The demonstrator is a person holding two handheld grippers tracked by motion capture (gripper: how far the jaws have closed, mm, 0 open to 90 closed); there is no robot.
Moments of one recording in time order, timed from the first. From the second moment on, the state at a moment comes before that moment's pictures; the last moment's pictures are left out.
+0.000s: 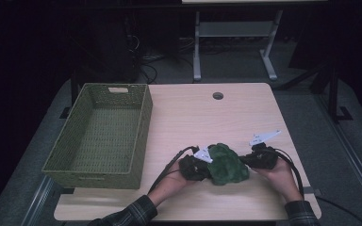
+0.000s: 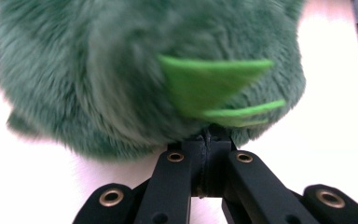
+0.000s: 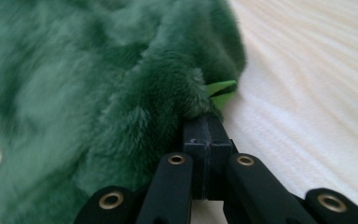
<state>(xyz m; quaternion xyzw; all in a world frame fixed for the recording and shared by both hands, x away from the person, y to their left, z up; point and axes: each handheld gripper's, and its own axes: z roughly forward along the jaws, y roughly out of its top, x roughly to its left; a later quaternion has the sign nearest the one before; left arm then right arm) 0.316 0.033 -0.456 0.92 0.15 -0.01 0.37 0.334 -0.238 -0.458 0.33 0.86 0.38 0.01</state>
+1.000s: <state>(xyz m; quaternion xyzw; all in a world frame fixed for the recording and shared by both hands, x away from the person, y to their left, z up) 0.324 0.079 -0.440 0.93 0.15 0.02 0.34 0.302 -0.268 -0.461 0.39 0.83 0.39 0.10</state>
